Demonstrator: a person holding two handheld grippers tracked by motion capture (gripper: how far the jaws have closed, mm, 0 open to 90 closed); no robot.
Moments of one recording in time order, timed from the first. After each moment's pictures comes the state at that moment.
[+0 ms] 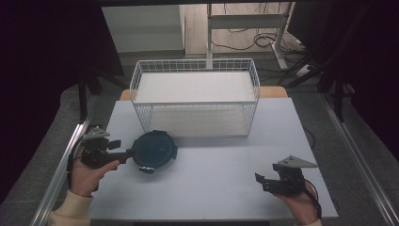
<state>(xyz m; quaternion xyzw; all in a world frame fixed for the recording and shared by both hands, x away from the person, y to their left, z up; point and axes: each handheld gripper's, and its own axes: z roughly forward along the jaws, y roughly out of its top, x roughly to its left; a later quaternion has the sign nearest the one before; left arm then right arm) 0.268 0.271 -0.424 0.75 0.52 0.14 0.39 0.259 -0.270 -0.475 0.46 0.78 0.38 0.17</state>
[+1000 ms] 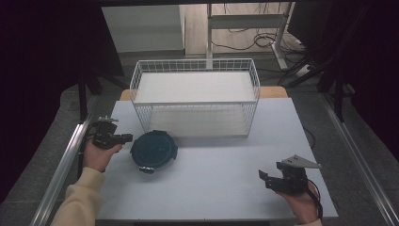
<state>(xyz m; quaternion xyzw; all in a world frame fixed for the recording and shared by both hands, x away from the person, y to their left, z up) 0.347 0.290 -0.469 0.74 0.58 0.11 0.33 0.261 -0.277 -0.478 0.48 0.77 0.38 0.19</state>
